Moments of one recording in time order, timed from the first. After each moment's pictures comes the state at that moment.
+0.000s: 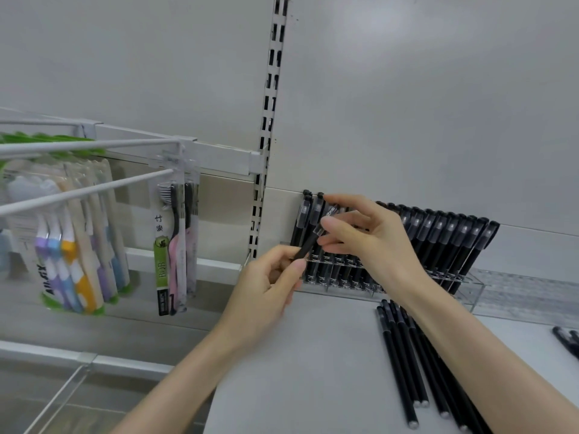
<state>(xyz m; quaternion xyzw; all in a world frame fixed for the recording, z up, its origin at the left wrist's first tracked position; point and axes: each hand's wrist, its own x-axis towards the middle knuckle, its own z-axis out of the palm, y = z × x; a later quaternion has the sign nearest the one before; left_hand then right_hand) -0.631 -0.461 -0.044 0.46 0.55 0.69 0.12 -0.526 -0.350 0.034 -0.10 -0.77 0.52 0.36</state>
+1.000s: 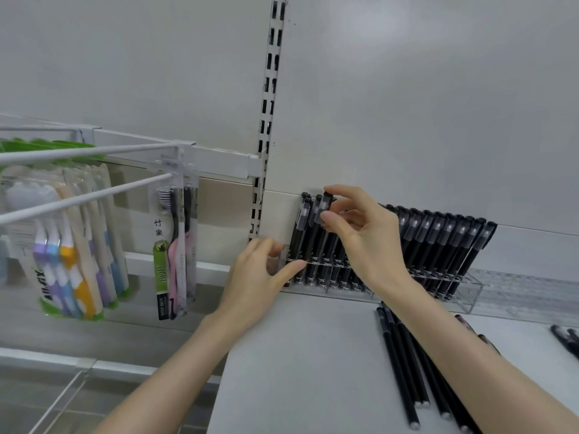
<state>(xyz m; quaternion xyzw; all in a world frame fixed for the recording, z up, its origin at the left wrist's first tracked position) -0.667 -0.439 -0.054 0.44 0.72 0.53 -0.06 -0.546 -0.340 0.026 -0.09 -0.81 0.33 0.48</state>
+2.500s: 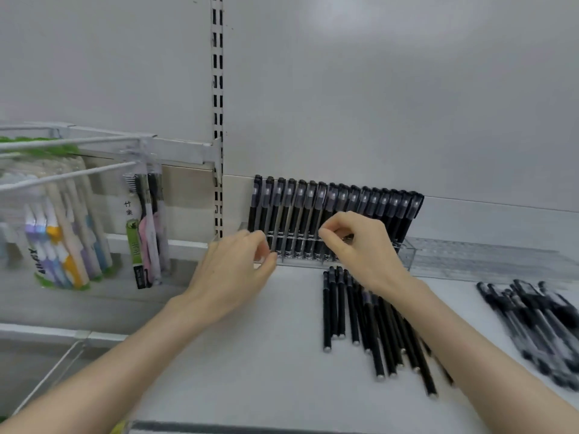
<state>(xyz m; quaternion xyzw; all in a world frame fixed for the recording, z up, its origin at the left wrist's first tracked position) -0.584 -0.472 -0.014 0.48 0.80 0.32 -0.15 -0.452 -0.323 0.013 -0.17 -0.90 0.19 0.35</state>
